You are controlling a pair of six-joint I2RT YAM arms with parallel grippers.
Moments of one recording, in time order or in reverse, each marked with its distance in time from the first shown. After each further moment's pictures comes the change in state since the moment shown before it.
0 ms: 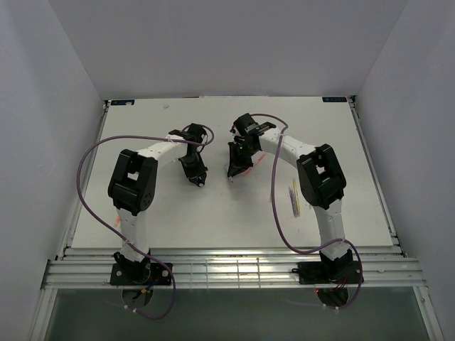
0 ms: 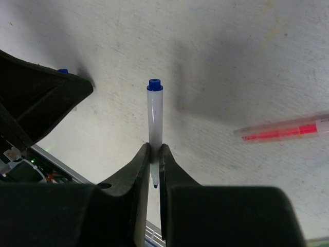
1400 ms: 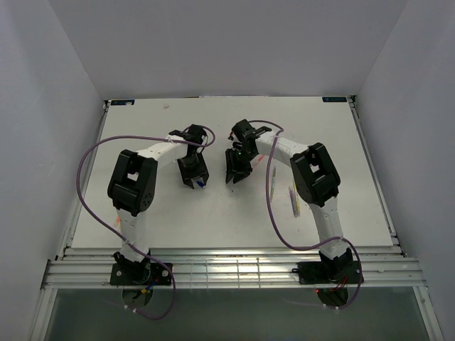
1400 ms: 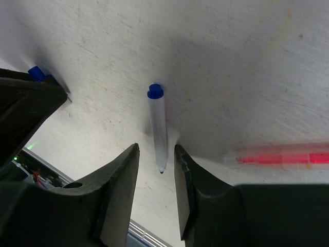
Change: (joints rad) left arm 0.000 -0.002 -0.001 -0.023 -0.036 0.062; right arm 0.000 0.064 -0.019 0.006 -0.025 -0.038
